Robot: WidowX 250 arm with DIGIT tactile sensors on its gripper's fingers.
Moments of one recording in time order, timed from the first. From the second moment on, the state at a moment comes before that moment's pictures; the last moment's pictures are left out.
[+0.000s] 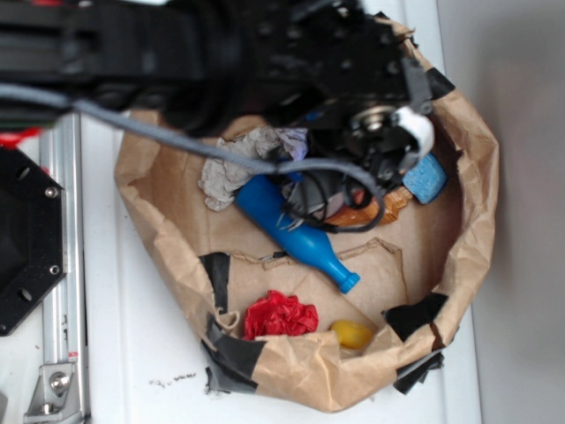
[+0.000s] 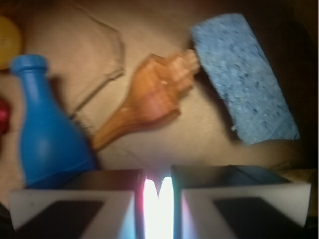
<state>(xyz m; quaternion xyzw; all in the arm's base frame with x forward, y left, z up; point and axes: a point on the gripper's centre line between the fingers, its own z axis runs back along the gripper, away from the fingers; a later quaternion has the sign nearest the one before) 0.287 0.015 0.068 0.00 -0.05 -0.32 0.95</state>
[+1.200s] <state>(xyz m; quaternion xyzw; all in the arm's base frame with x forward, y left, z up) 0.326 0.043 0.049 0.04 -0.06 -0.37 0.93</state>
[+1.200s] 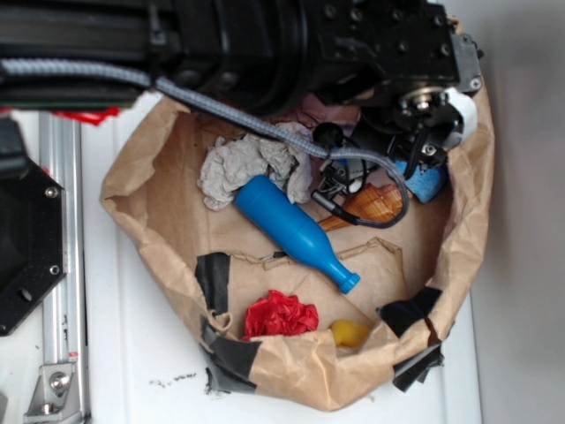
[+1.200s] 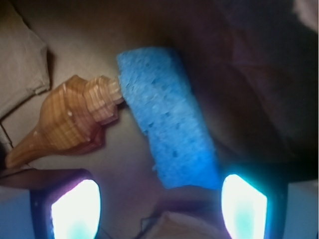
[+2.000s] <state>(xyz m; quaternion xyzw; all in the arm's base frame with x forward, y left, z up) 0.333 0.033 0.039 0.12 -0.07 -0.41 0.90</state>
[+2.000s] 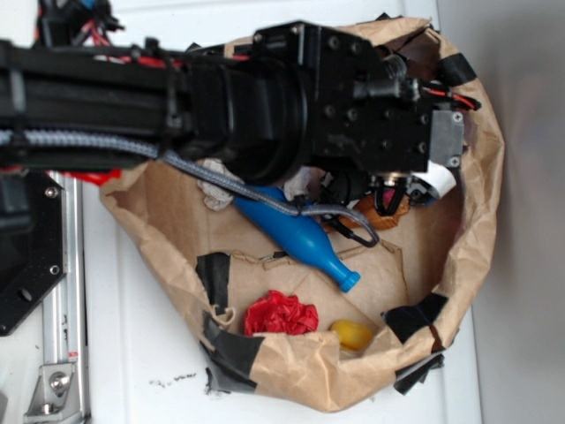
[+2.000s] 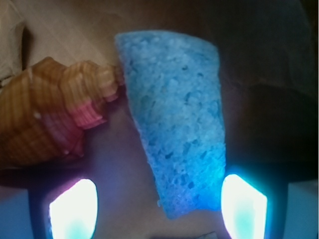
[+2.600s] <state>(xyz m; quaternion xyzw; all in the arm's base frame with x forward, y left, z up) 0.322 0.015 0.041 0.08 -0.08 -0.42 0.90</state>
